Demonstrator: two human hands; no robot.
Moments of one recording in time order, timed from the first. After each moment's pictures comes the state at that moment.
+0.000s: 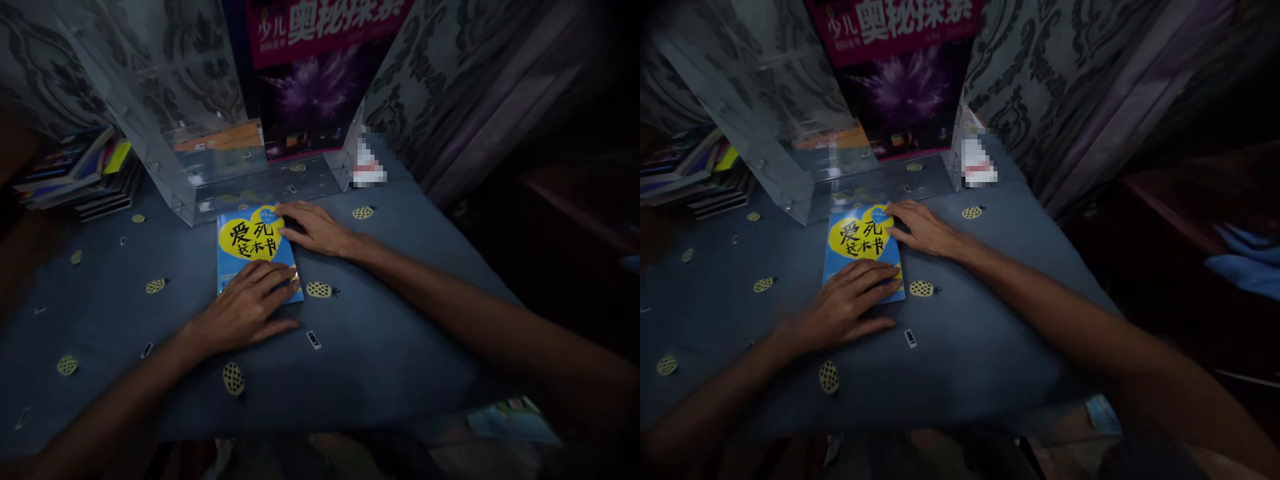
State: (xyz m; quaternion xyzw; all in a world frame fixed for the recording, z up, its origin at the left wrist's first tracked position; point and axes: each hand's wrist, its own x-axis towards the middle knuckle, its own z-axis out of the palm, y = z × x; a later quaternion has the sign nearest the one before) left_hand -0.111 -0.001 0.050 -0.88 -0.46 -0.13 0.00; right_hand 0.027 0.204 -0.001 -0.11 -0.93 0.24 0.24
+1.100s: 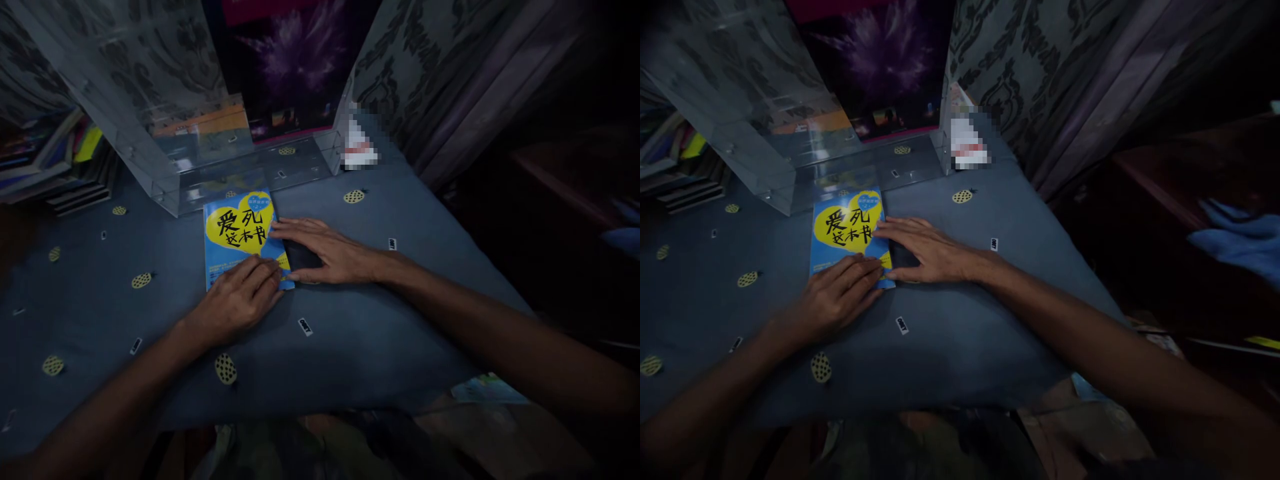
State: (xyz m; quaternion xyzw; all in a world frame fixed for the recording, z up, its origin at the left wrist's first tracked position) left_hand -0.104 -0.006 0.039 -0.86 -0.46 -0.16 0.13; right_hand 0.086 0.154 0.012 -0.06 -0.94 0.31 0.15
